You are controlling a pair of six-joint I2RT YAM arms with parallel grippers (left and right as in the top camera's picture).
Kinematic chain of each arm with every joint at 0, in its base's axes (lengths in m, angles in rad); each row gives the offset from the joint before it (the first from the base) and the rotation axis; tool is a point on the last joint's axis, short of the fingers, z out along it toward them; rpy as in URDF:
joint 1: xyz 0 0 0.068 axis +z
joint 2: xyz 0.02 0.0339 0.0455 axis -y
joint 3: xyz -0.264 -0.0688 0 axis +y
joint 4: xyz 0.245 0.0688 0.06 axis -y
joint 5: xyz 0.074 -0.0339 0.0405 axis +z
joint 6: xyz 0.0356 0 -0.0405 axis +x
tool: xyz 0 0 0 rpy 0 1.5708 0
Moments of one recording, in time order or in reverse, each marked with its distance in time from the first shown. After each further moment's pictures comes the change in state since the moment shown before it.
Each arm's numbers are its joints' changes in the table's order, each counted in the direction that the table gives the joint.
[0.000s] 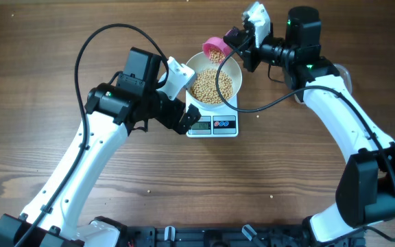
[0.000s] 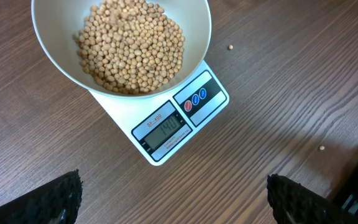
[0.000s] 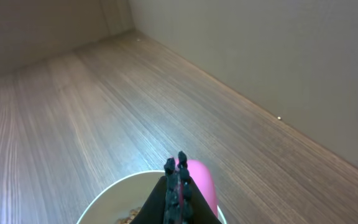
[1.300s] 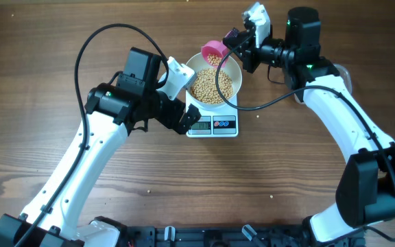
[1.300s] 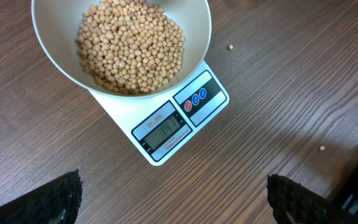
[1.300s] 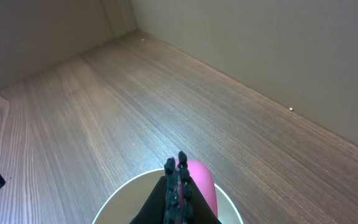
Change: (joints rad) left arm 0.000 0.000 0.000 0.000 0.000 0.000; right arm 0.000 0.000 0.000 -0.020 0.019 0.062
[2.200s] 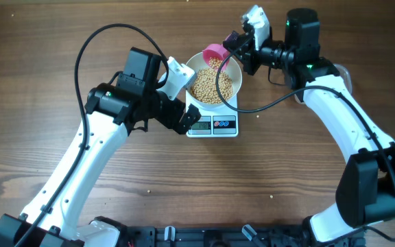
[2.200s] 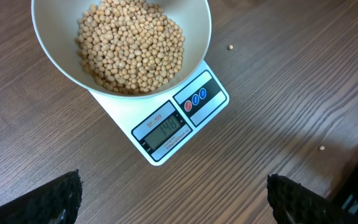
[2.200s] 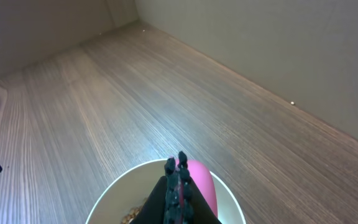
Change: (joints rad) left arm 0.000 0.000 0.000 0.000 0.000 0.000; right arm 0.000 0.000 0.000 -0.041 -0.002 -0.050
